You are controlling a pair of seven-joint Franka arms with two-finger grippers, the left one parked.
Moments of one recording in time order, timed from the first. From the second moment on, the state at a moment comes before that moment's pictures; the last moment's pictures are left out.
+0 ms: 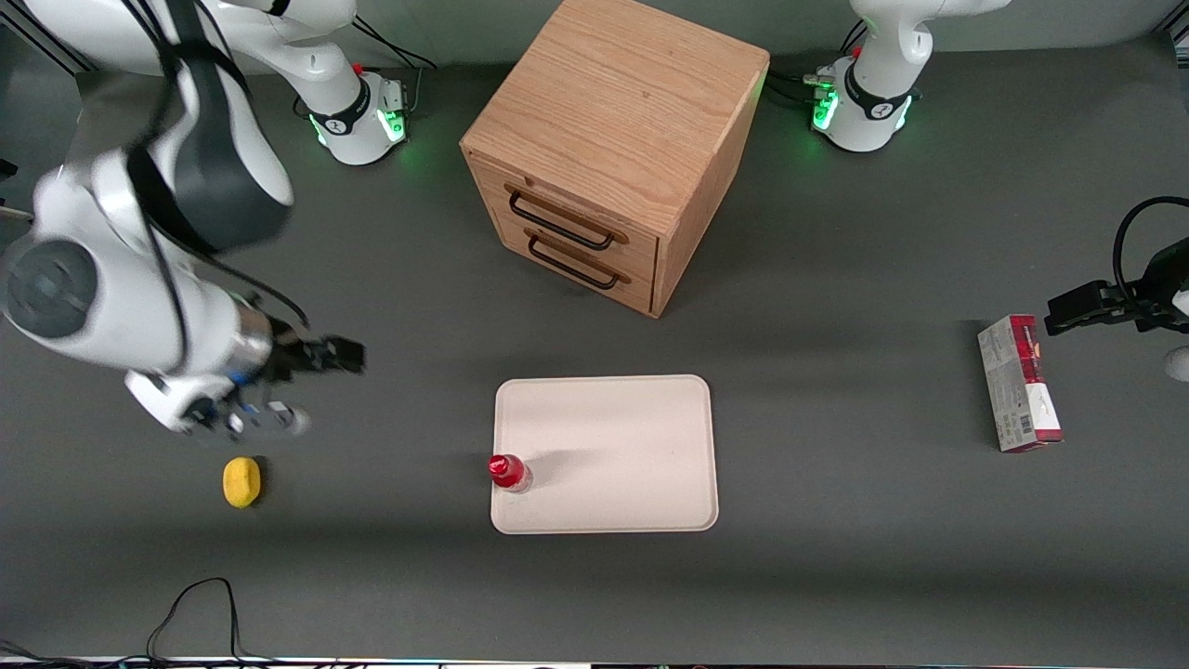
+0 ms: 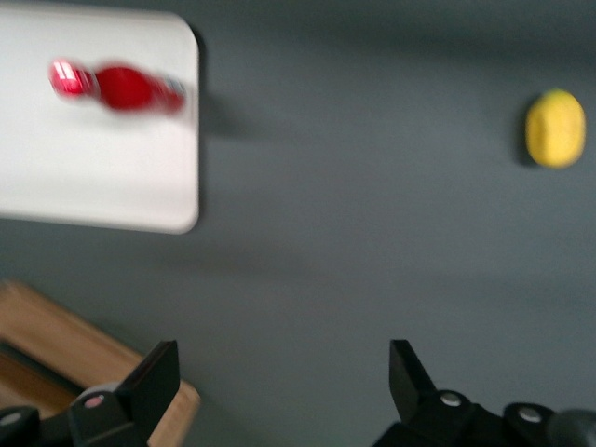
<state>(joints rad) 0.14 0.29 0.08 -1.42 0.03 1.59 0.12</state>
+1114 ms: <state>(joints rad) 0.08 -0.05 -0.02 -1.77 0.03 1.57 -0.03</state>
